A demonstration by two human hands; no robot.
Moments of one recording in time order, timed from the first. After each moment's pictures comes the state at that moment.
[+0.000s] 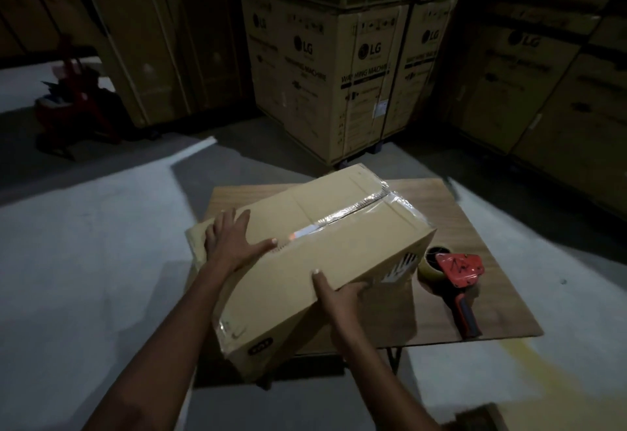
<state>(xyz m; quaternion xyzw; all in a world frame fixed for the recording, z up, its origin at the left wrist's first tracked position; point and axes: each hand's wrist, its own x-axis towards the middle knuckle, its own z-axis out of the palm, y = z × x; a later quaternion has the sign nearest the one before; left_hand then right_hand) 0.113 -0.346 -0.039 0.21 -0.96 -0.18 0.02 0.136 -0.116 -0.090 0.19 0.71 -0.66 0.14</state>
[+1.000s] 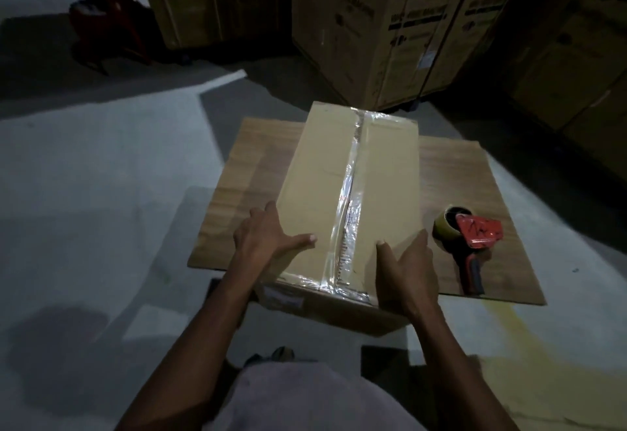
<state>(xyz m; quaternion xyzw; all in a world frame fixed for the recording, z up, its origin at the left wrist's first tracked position) 0.231 -0.268 -0.031 0.29 -0.91 -0.27 -0.08 0.181 -0.011 -0.049 0.04 0.94 -0.32 0.10</state>
